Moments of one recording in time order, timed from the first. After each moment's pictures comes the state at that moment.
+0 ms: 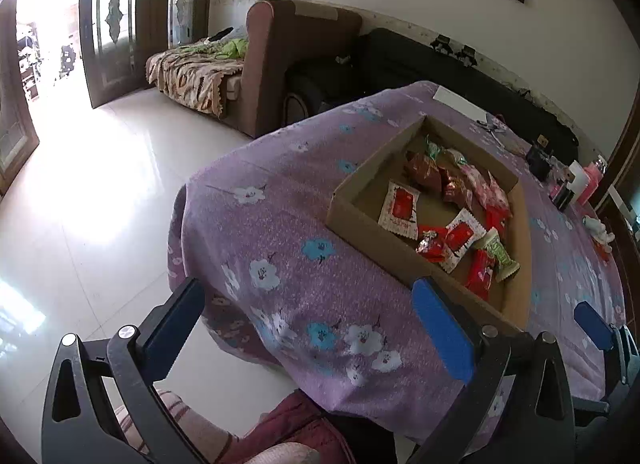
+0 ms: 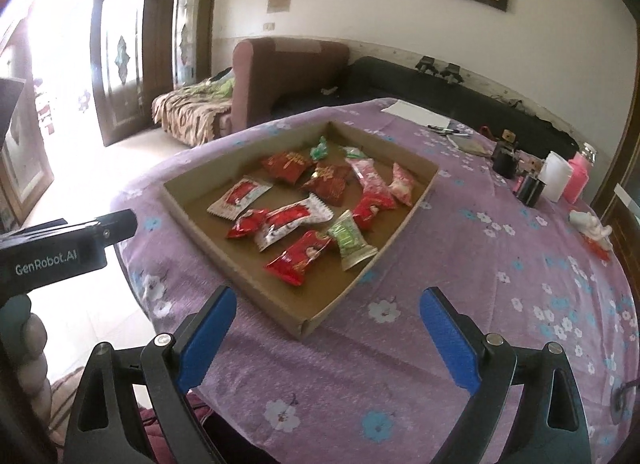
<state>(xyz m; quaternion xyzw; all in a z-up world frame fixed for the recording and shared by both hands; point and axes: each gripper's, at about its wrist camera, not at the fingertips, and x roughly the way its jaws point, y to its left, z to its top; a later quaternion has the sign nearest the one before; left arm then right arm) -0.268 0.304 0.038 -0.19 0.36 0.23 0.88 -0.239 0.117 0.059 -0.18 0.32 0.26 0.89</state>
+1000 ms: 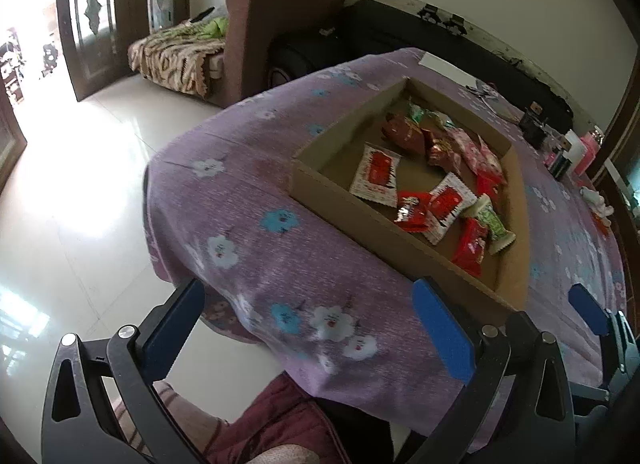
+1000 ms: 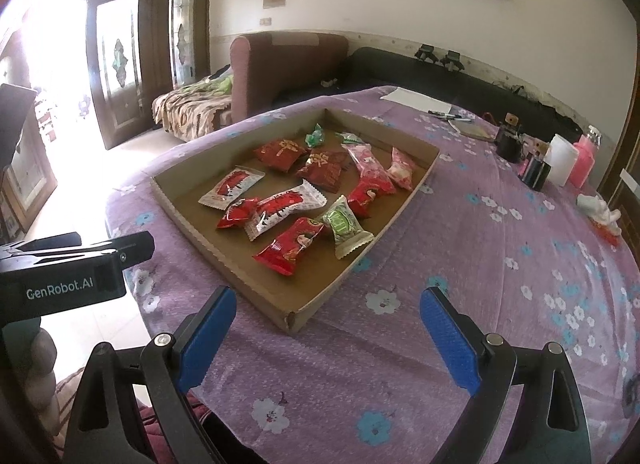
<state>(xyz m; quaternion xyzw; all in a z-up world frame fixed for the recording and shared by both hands) -0.248 0.288 0.030 -0.19 0.41 0.20 0.87 -0.222 0.107 0.047 -0.15 0.34 0.26 0.89</state>
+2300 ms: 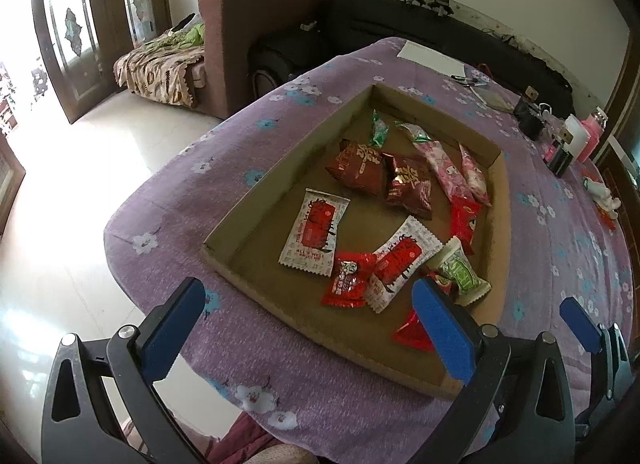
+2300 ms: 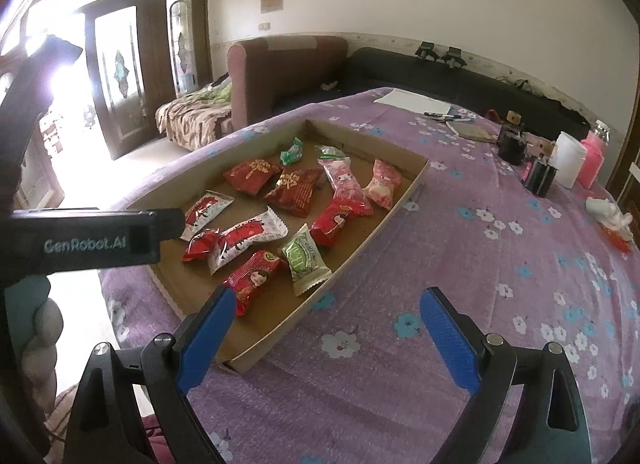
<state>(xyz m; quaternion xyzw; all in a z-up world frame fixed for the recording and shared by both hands) -0.173 0.266 0.057 -0.14 0.44 0.20 0.87 -0.175 0.091 0.055 -0.13 0.34 0.28 0.89</state>
